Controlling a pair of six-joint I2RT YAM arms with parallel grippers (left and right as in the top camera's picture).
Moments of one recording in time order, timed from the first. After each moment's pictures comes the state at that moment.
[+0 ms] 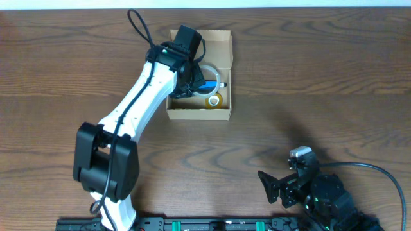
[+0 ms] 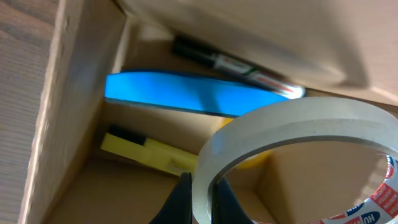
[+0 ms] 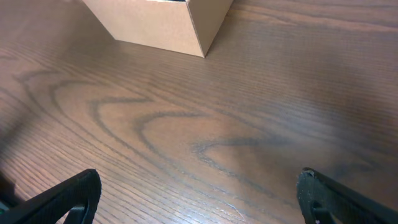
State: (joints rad) left arm -0.42 1.93 1.60 -0.96 0.06 -0.76; right arm 0.62 0.22 0.45 -0.88 0.02 0.33
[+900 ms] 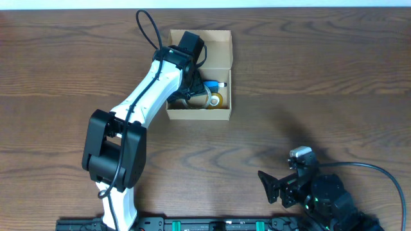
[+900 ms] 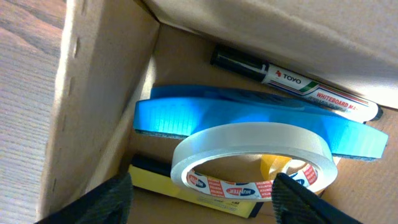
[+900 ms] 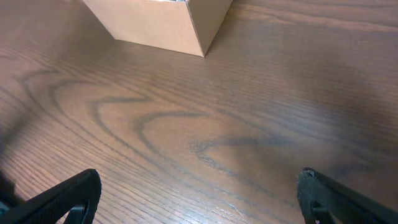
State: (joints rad) left arm -0.42 2.01 1.60 -0.97 -0.03 -0.72; right arm 0.62 0.22 0.45 -0.89 0.02 0.33
